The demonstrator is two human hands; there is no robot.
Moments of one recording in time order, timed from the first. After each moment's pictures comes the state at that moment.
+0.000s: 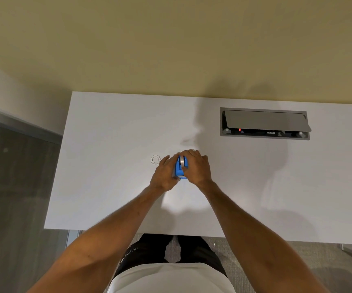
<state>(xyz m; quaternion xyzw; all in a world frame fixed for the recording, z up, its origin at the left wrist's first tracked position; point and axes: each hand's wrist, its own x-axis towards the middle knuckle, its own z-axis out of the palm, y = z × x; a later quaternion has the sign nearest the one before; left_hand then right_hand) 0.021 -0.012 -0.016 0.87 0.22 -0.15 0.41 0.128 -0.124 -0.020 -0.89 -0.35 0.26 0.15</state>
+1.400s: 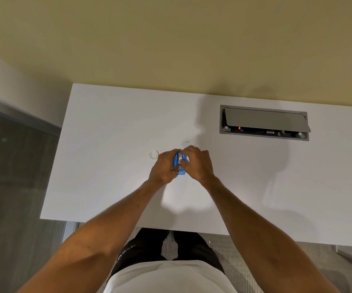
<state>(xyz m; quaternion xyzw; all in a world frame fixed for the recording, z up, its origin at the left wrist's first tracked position) 0.030 -0.019 -0.011 0.85 0.27 -0.10 0.43 0.140 -0.135 -0.021 -0.88 -0.38 0.24 0.16</state>
